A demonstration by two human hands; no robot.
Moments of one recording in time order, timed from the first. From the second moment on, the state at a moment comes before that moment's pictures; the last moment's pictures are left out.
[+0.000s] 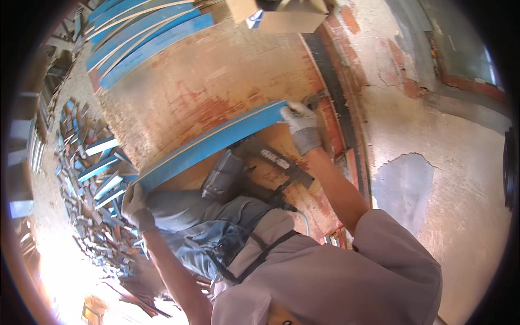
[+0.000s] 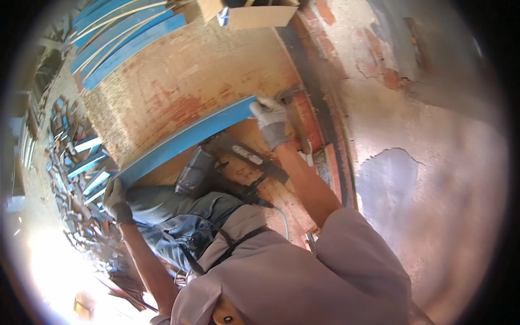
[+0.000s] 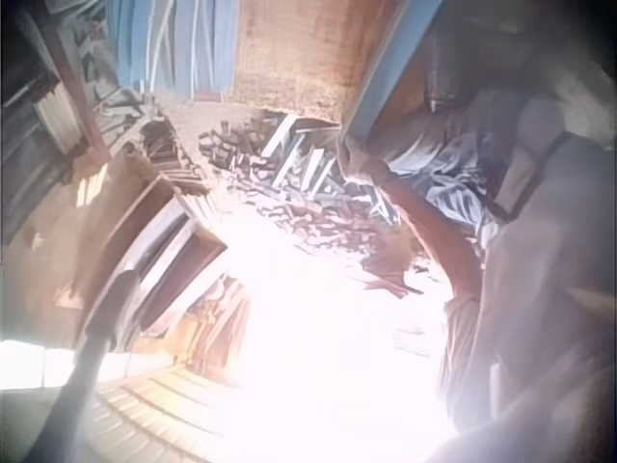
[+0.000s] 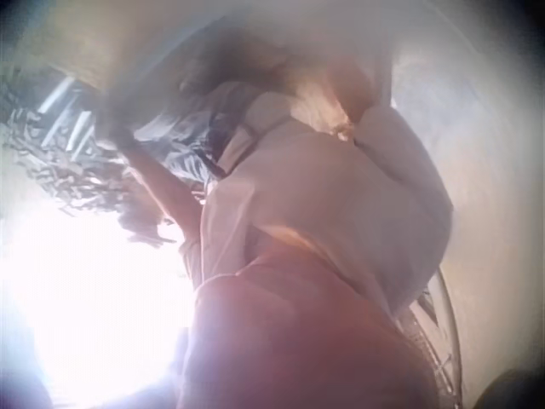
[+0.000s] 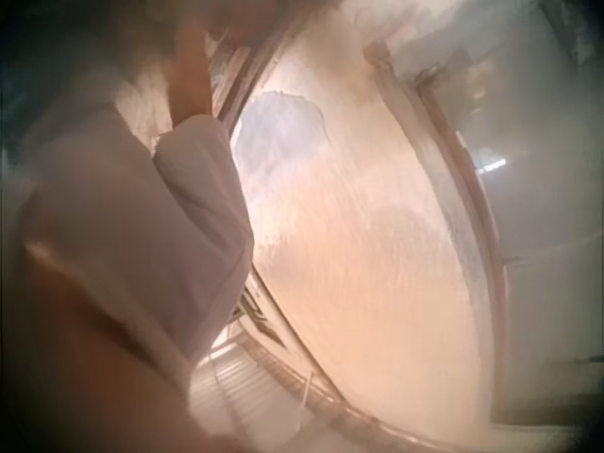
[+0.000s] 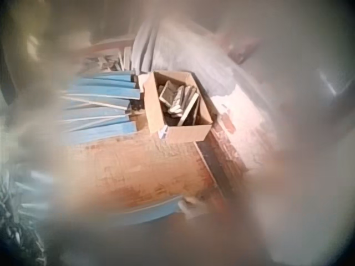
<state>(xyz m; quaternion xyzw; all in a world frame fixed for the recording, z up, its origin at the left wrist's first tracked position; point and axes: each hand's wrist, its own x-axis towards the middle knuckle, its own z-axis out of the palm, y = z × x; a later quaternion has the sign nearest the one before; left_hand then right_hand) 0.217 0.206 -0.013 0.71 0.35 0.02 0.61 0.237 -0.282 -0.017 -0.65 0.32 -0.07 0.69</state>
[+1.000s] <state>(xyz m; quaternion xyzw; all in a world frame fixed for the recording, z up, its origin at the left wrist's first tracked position) 0.224 0.201 -0.001 0.72 0.39 0.00 0.57 0.253 -0.283 -0.006 -0.67 0.35 -0.03 0.65</state>
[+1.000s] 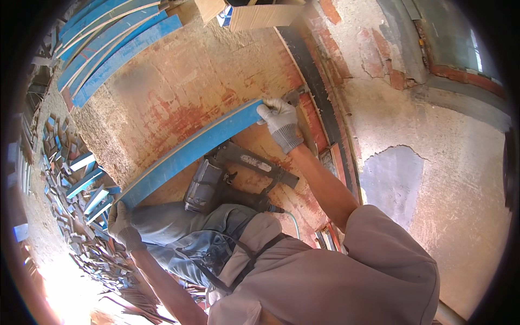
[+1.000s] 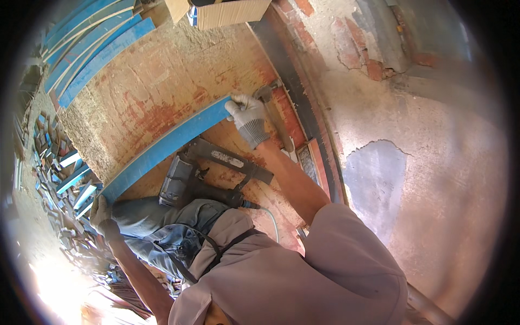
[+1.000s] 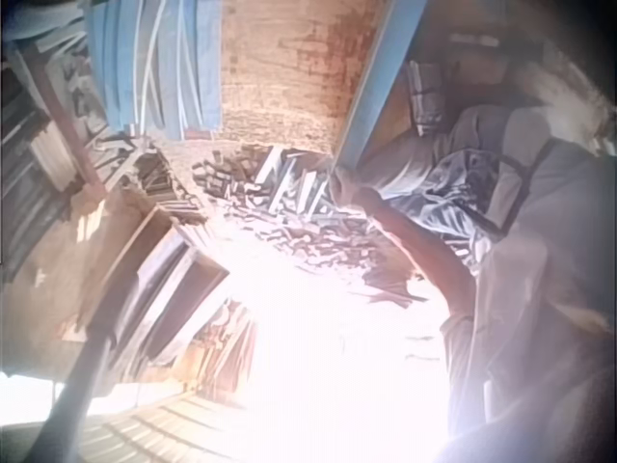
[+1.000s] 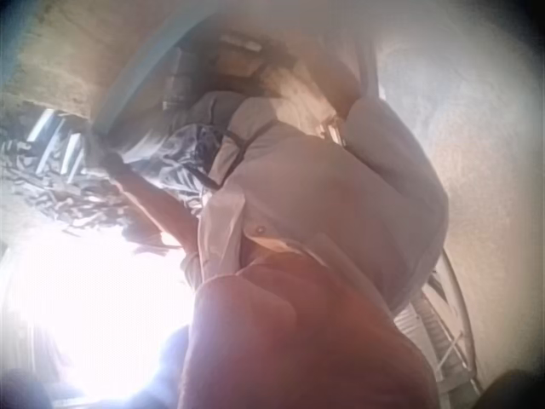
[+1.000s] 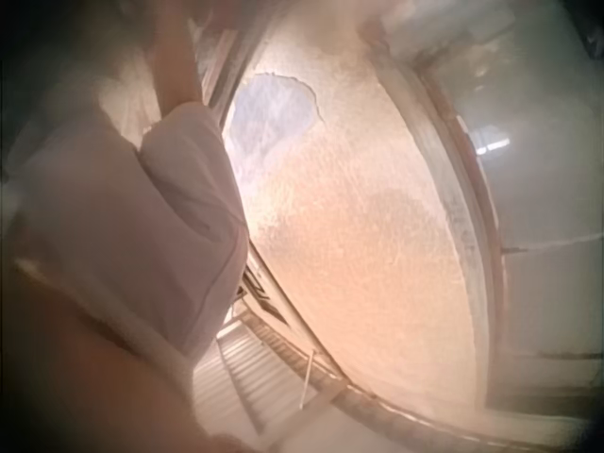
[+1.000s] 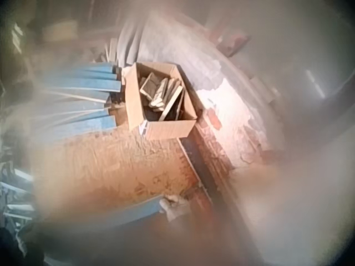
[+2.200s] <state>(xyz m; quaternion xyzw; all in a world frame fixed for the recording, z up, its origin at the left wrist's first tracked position) 0.221 0.204 -0.002 0.76 0.38 0.00 0.53 0.264 -0.287 -0.002 -0.69 0.38 0.01 0.62</state>
